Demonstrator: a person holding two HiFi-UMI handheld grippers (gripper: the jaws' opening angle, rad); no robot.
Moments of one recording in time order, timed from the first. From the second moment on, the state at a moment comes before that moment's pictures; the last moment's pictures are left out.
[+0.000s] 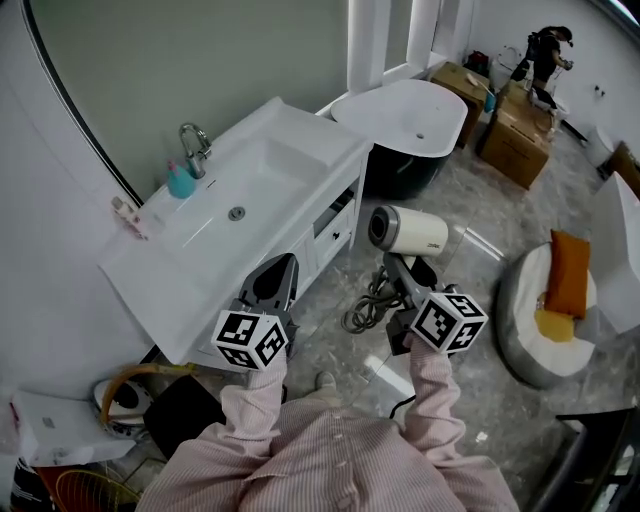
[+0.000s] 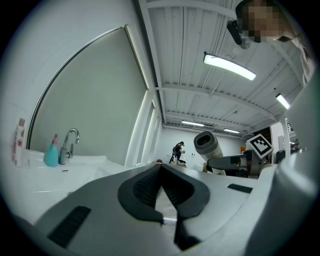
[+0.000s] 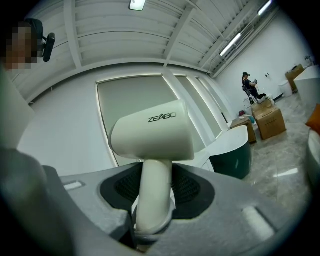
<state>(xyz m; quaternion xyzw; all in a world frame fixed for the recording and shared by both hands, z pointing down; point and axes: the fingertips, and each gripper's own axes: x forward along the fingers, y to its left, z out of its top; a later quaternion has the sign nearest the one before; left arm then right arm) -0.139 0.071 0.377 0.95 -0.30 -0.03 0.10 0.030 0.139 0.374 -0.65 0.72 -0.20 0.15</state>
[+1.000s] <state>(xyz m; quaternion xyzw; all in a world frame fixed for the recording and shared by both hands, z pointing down) -0.088 -0.091 0.409 0.93 -0.33 -0.02 0.13 0.089 -0.044 0.403 -0.62 0.73 -0.24 0.15</state>
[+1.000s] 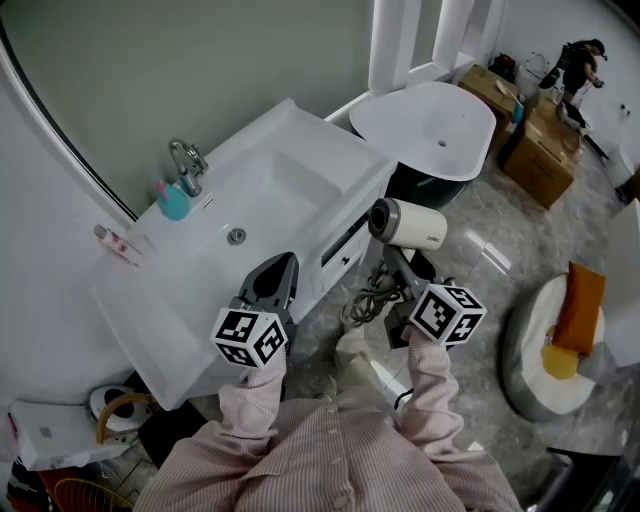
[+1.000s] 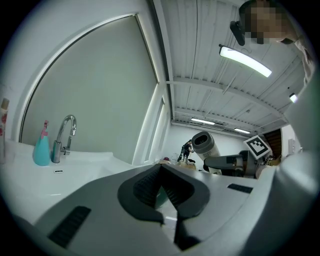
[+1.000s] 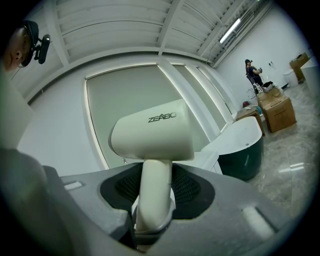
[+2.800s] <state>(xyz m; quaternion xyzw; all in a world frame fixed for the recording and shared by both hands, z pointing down) 0.042 -0.365 0.473 0.86 -0.43 0.00 0.25 0.208 -0.393 0.461 -0.52 0.77 -0.36 0.09</state>
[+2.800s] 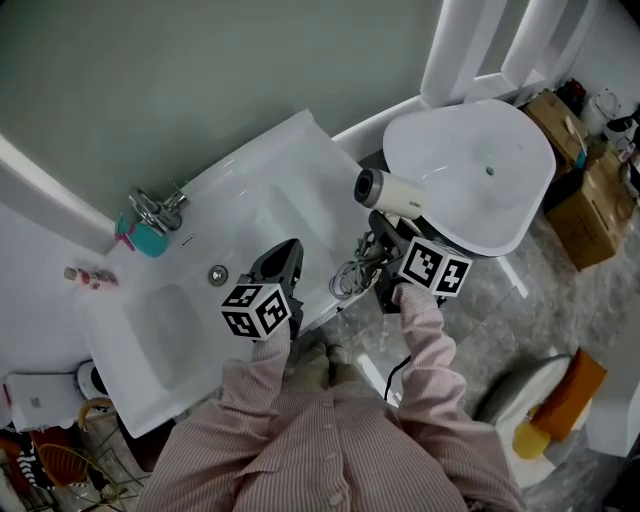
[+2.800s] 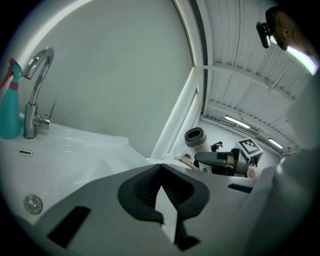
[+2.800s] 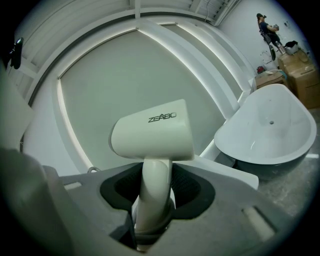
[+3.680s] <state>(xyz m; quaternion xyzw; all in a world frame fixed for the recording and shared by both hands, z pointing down) 0.044 -0.426 0.560 0.83 -0.44 0.05 0.35 0.174 -0.487 0.574 -0.48 0.76 -0.42 -0.12</state>
